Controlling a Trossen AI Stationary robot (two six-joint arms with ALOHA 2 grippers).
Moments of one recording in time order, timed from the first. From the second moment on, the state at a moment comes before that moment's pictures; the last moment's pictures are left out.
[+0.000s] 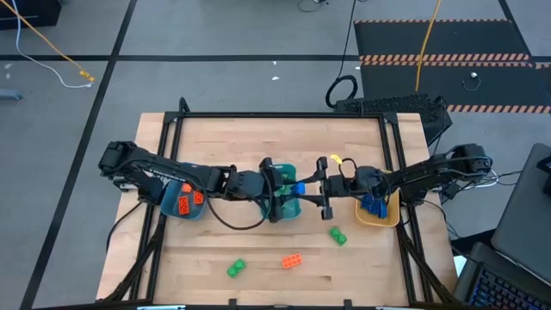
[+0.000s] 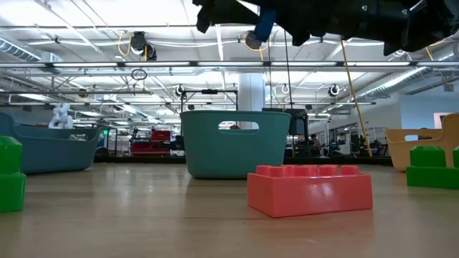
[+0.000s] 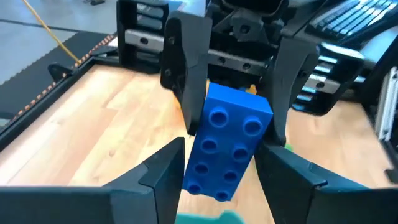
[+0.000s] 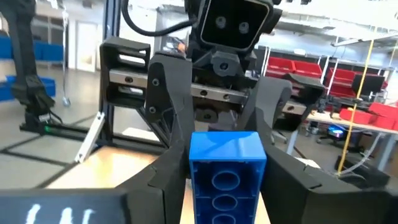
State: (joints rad) left arm -0.19 1.62 1.24 -0.05 -0.30 -0.19; right arm 0.08 1.35 0.45 1.05 0.00 -0.12
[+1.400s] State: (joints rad) left arm -0.19 1.41 1.24 -0.58 -0.46 -0.20; right arm 0.08 0.76 0.47 -0.46 0.41 0.42
